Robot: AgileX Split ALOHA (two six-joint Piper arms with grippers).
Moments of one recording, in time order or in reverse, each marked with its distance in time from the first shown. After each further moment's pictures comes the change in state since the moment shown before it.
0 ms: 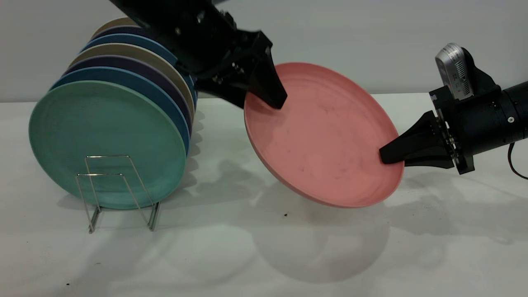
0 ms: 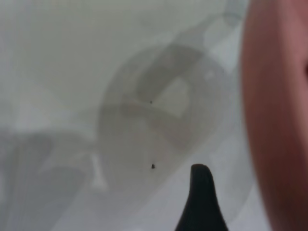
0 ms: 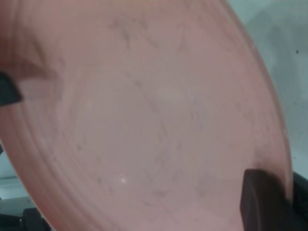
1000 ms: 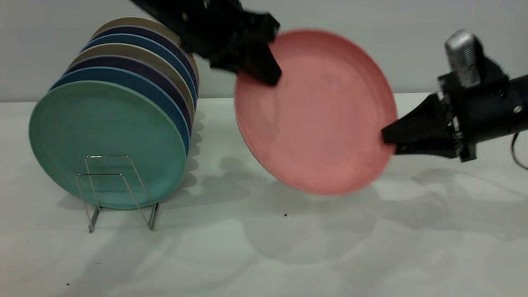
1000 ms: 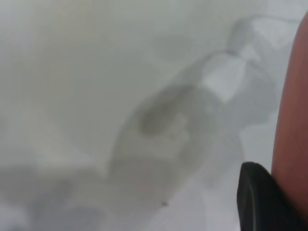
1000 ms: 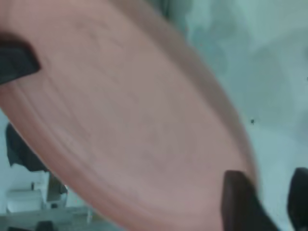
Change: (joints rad) left arm -0.013 -0.058 -0.004 0.012 -0.092 0.041; right arm -0.044 -0.023 0.000 0.043 0.031 -0.023
